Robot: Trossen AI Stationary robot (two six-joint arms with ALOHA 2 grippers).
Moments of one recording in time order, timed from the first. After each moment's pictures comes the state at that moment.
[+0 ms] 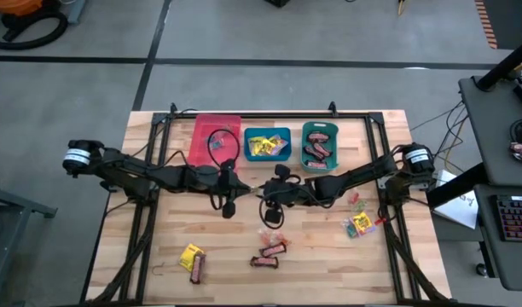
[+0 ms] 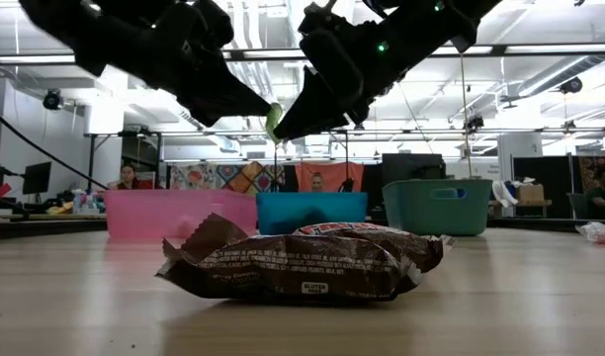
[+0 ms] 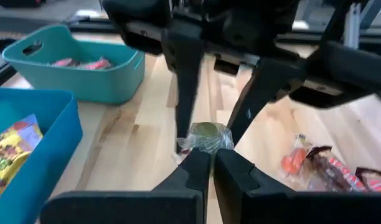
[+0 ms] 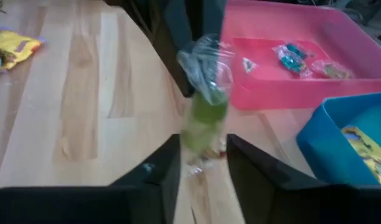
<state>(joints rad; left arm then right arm) -0.07 1.34 0.59 0.38 -0.09 -0.09 0.15 1.78 1.07 0.12 0.37 0.09</state>
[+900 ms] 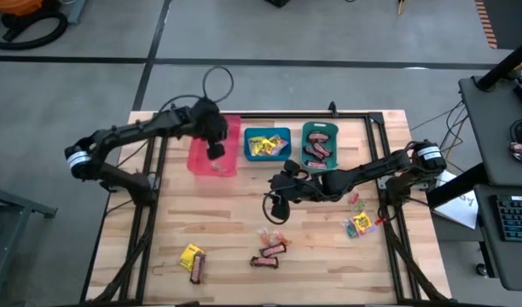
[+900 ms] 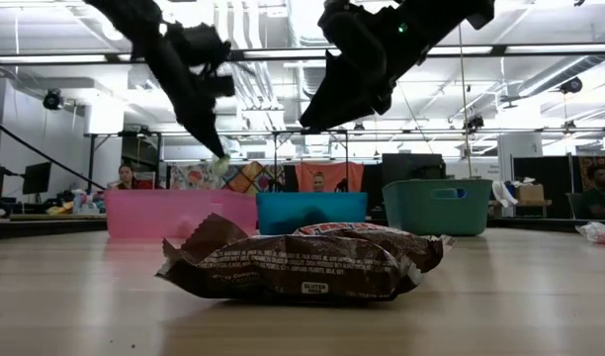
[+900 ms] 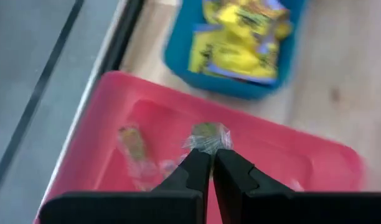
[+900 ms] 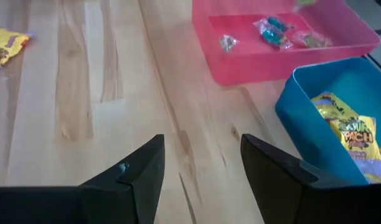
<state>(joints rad) 0.59 1.37 1.01 -0.58 0.01 0.34 0.14 1.67 1.08 -0.08 0.37 0.20</state>
